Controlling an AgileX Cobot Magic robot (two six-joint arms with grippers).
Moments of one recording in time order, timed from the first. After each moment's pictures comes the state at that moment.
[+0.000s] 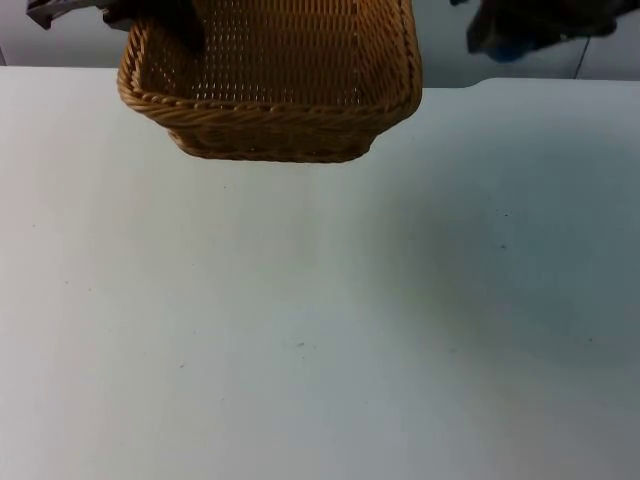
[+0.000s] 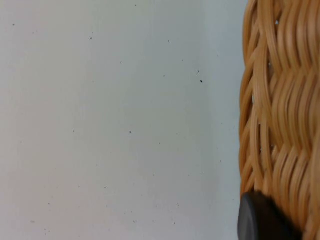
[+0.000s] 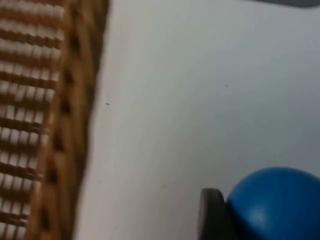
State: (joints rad) right arm 0.40 1.79 -1.35 -0.13 0.47 0.23; left arm -0.20 2.03 -1.68 -0.49 0.86 0.02
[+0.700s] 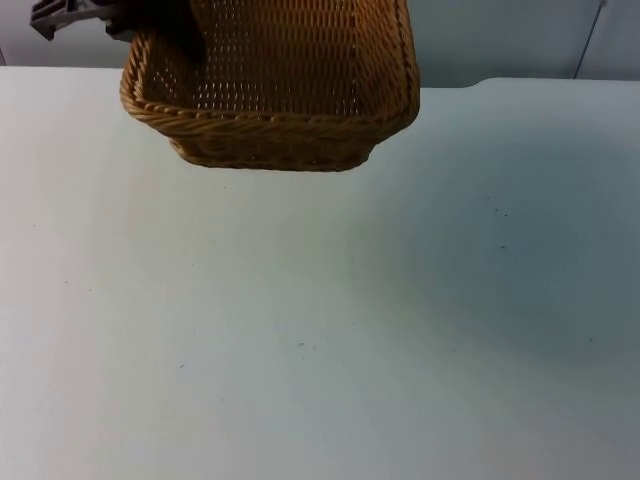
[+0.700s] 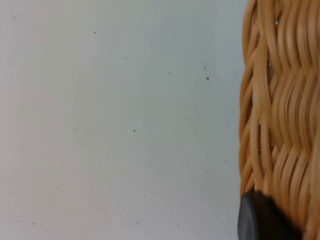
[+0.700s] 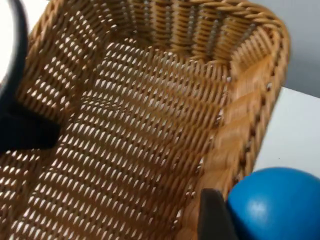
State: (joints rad) right arm 0.53 1.79 -1.64 -0.13 0.68 0.17; left arm -0.20 2.04 -1.68 -0.49 0.85 0.02
